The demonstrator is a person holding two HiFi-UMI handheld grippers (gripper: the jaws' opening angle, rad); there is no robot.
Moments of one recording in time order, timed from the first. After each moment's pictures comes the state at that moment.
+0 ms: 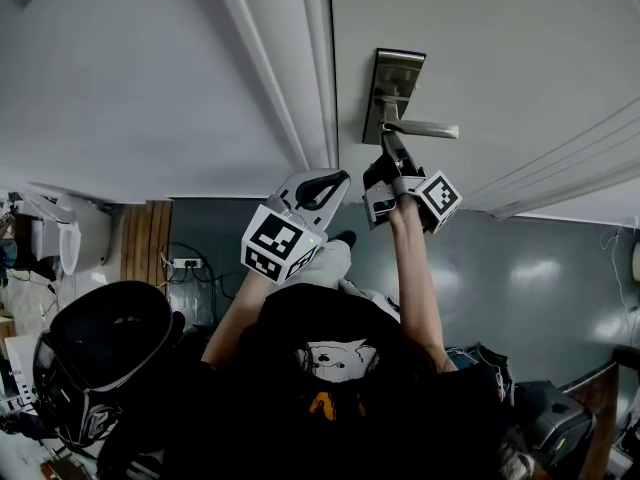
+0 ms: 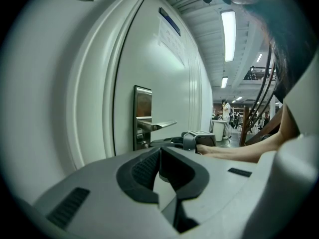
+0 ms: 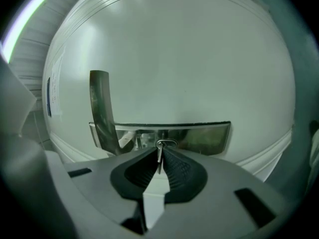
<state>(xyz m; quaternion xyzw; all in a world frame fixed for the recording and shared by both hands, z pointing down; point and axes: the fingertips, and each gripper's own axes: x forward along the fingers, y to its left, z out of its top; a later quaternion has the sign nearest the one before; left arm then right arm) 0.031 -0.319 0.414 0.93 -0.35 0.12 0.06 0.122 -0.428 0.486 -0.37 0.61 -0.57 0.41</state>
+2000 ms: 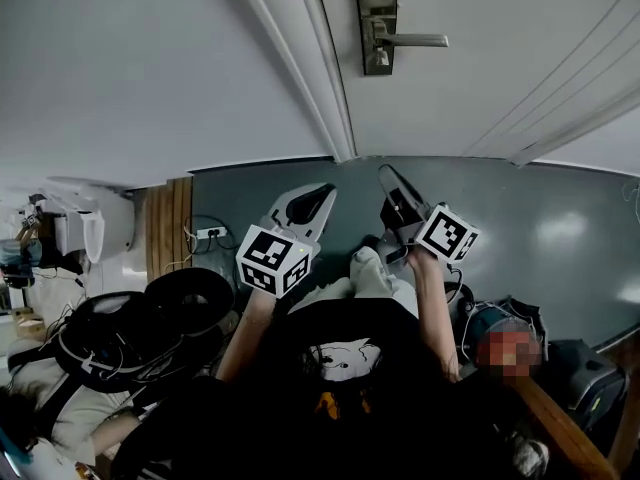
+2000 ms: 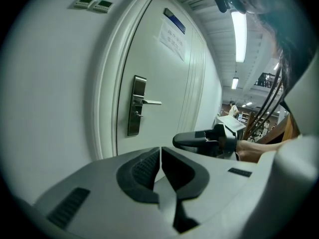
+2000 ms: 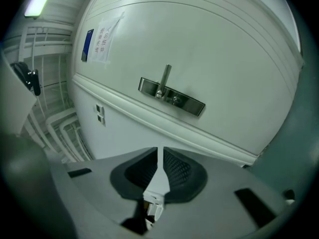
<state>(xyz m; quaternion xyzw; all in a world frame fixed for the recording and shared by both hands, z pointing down) -0.005 -0.144 0.451 0.90 -0.39 0.14 0.15 0.090 -0.183 0.474 -0.37 0.76 -0.49 0.22</state>
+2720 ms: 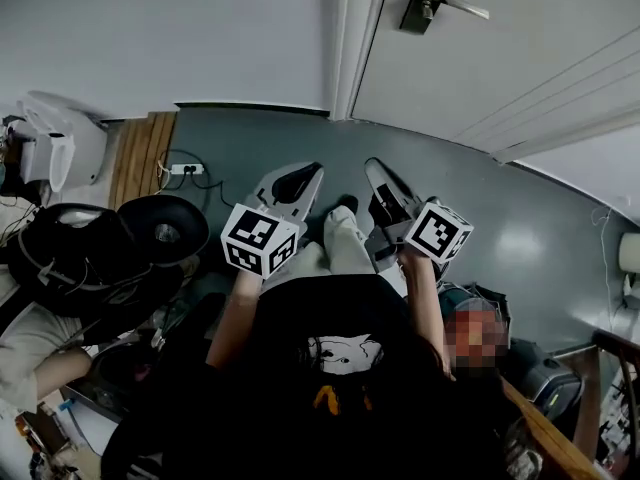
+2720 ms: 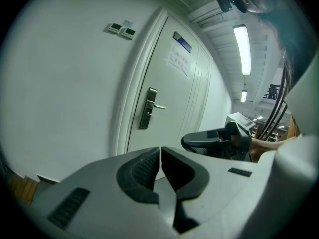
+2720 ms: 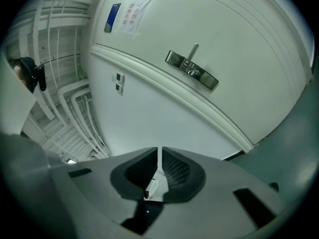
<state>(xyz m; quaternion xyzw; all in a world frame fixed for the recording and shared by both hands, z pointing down) -0.085 0.007 0.460 0.87 -0.45 0.07 0.18 0.003 -0.021 0.460 -0.32 0.82 -0.46 0.11</state>
